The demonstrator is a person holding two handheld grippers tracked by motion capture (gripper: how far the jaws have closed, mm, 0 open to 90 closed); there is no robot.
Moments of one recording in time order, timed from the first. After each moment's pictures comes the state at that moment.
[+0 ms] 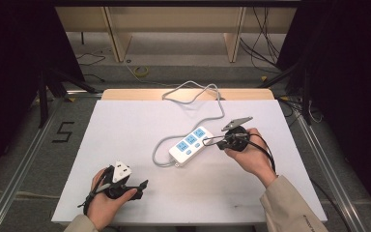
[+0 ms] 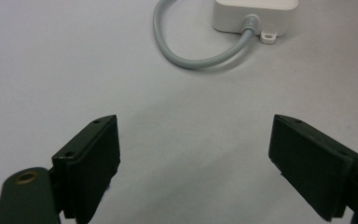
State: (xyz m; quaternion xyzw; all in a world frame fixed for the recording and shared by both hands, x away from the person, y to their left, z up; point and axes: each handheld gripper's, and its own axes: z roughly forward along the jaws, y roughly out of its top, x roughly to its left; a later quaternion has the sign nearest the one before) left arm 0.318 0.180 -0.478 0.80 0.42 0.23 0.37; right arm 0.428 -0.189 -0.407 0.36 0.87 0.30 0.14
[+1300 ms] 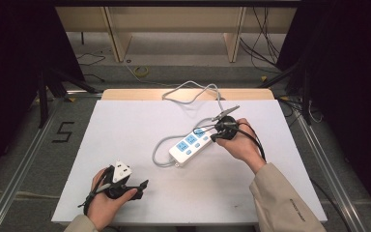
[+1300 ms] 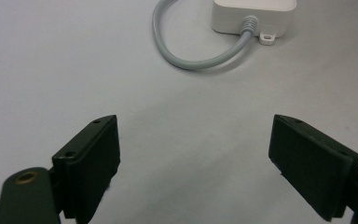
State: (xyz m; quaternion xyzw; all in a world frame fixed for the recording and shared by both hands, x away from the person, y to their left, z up) left arm 0.318 0.179 -0.478 0.80 0.42 0.23 0.37; right arm 0.466 -0.167 -0.410 0.36 0.88 0.27 0.12
